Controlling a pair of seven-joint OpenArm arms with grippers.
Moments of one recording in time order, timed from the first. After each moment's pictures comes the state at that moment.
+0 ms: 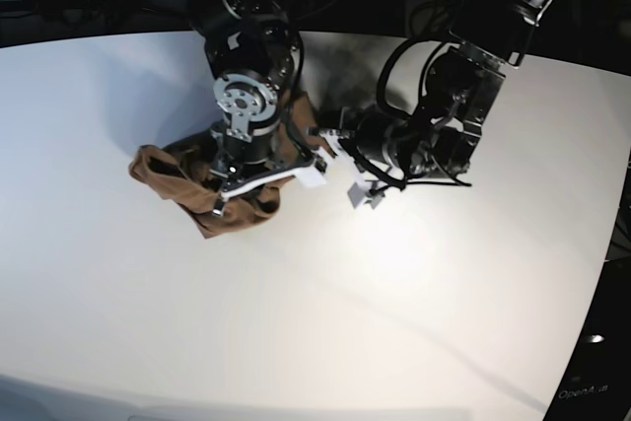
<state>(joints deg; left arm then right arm) -8.3 -11.2 24.6 81.0 -44.5 6.2 69.4 -11.5 -7.8 -21.3 105.7 -68.8 32.5 -45.8</state>
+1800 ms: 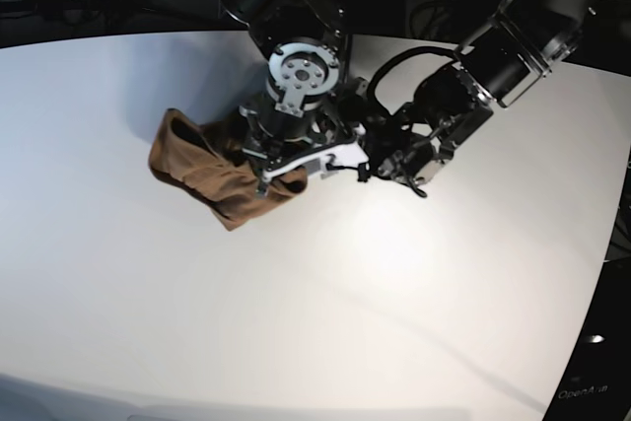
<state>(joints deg) -19.2 -15.4 51.5 68.3 -66.8 2.7 67.5 -11.3 -7.7 -36.8 106.7 -68.7 32.4 -64.5</state>
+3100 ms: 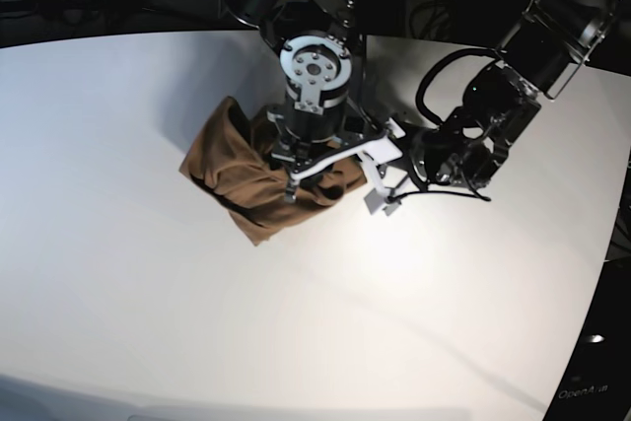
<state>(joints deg) -16.1 -23.7 41.7 74.7 -62.4 3.6 57.5 -9.0 -5.4 -43.9 107.5 -61.7 30.3 -63.6</state>
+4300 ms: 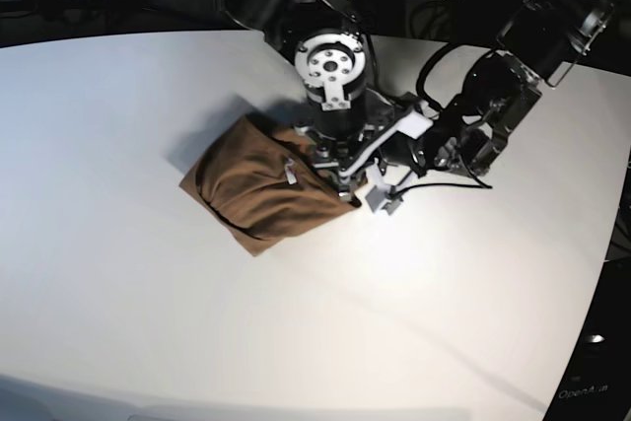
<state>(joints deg) -13.3 -24.4 41.8 78.6 -58.6 3.8 51.5 -5.8 -2.2 -48.6 102.5 -65.1 37.4 -49.5</state>
